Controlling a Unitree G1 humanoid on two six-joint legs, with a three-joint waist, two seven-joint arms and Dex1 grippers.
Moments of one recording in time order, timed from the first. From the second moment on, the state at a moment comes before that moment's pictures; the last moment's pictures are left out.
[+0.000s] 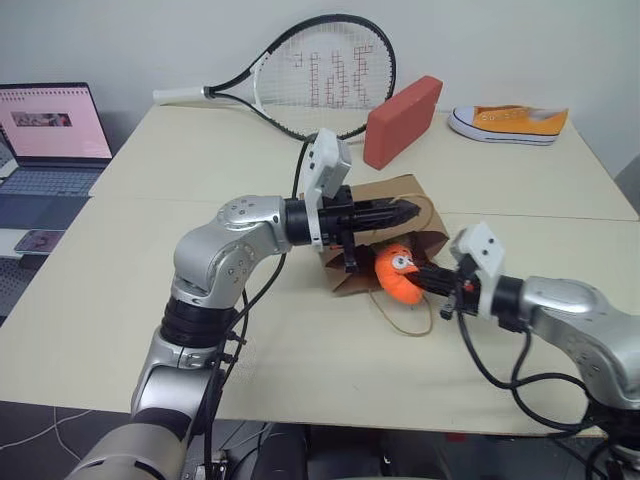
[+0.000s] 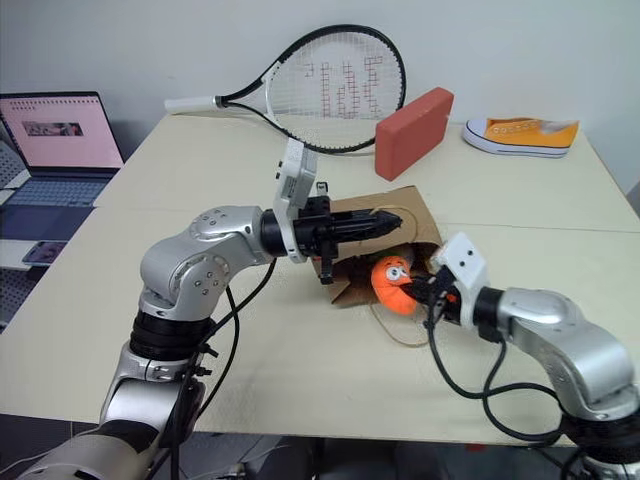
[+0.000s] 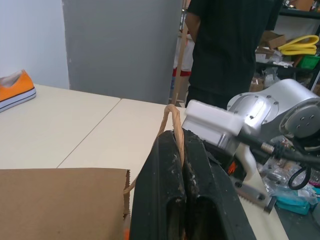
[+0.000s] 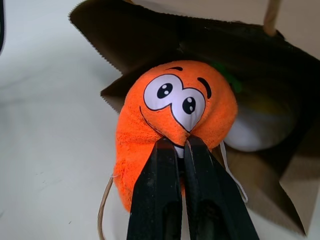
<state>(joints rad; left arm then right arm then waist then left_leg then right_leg) -0.79 0.35 -0.11 -0.16 -0.65 0.73 -0.93 -0.31 -0.67 0.06 -0.56 0.50 0.90 0.61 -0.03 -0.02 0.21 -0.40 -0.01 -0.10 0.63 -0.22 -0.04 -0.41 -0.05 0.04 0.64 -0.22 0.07</state>
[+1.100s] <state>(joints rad) -0.78 0.33 -0.11 -0.18 -0.66 0.76 -0.89 -0.43 -0.42 0.30 -0.35 0.06 0.57 0.47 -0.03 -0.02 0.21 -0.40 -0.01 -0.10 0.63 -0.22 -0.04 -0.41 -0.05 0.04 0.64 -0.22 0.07</state>
